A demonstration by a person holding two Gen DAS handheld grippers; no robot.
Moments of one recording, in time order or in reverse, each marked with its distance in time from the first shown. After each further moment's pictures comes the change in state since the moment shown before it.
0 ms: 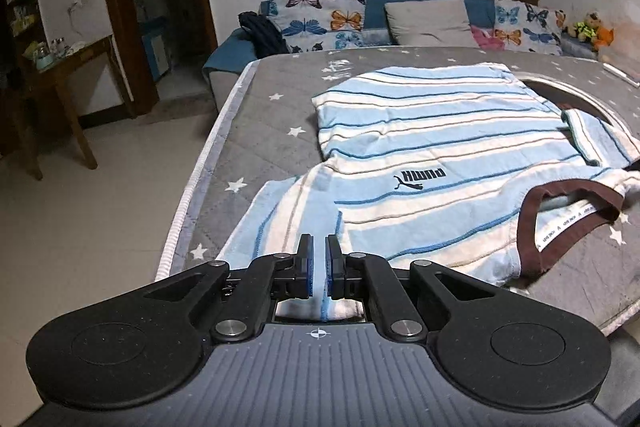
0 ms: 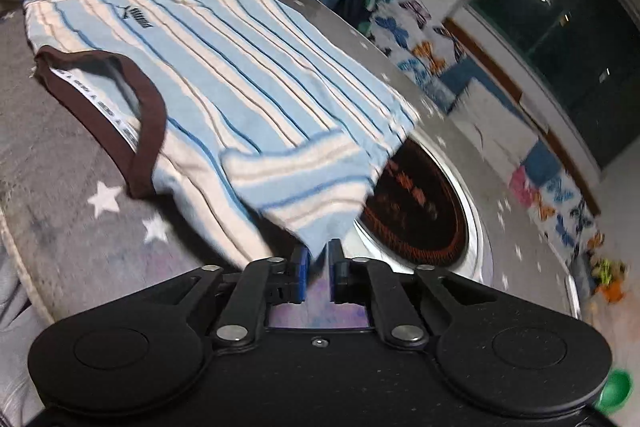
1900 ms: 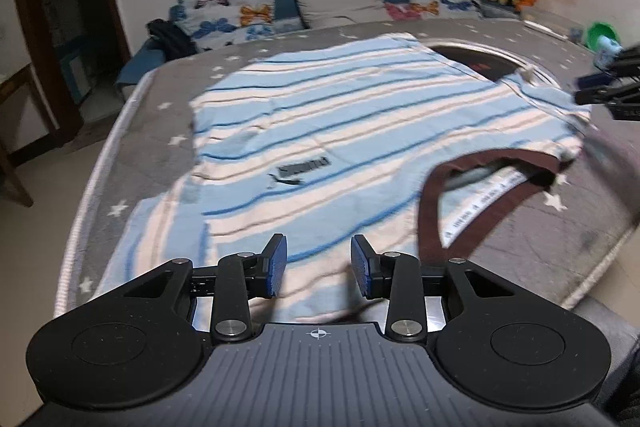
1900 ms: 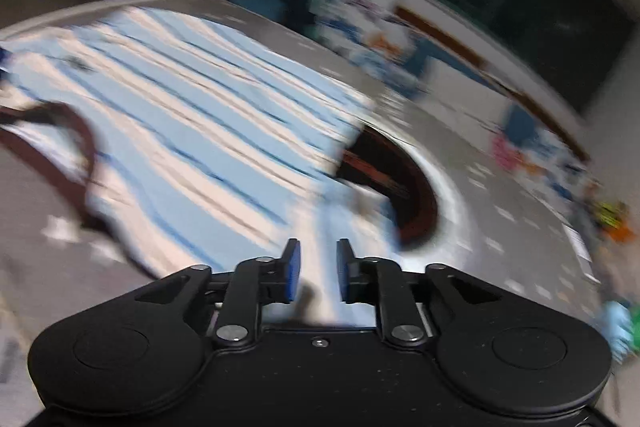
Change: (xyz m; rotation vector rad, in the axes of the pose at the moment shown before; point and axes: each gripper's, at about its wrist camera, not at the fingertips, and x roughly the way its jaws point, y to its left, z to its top) left arm 0.025 -0.070 -0.006 0.177 0.020 -0.211; right arm 0.008 -0.008 -0.014 0.167 -0.073 0.085
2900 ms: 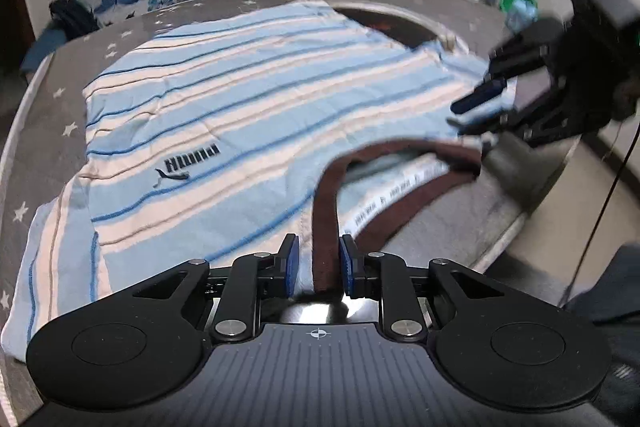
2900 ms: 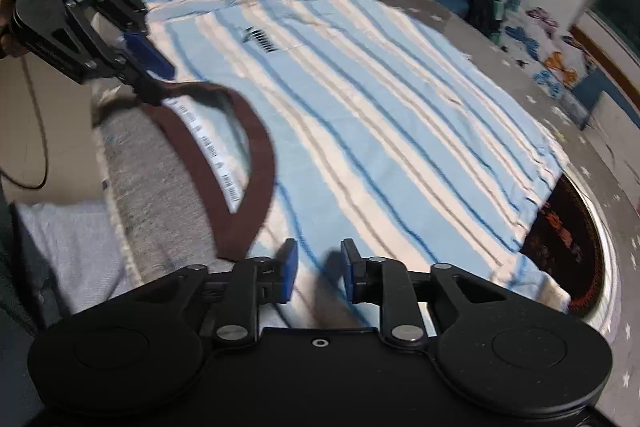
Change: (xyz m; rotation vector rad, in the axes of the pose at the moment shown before) left arm 0.012 0.020 0.027 -0.016 0.089 -0.294; right arm 0.005 0.030 0.030 -0.128 0.087 0.354
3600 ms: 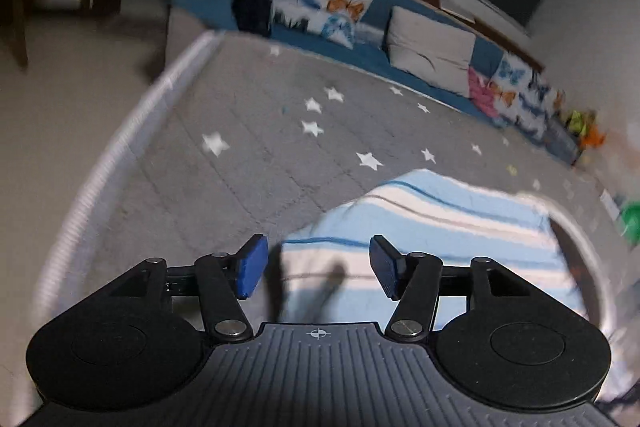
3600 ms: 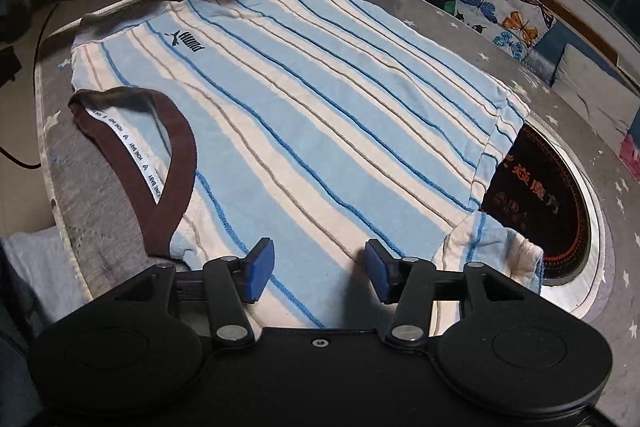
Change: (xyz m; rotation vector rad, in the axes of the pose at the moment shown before) left arm 0.106 0.220 0.127 -0.627 -0.132 0.170; right arm 0.010 -0.024 -0.009 0.074 0.027 -0.049
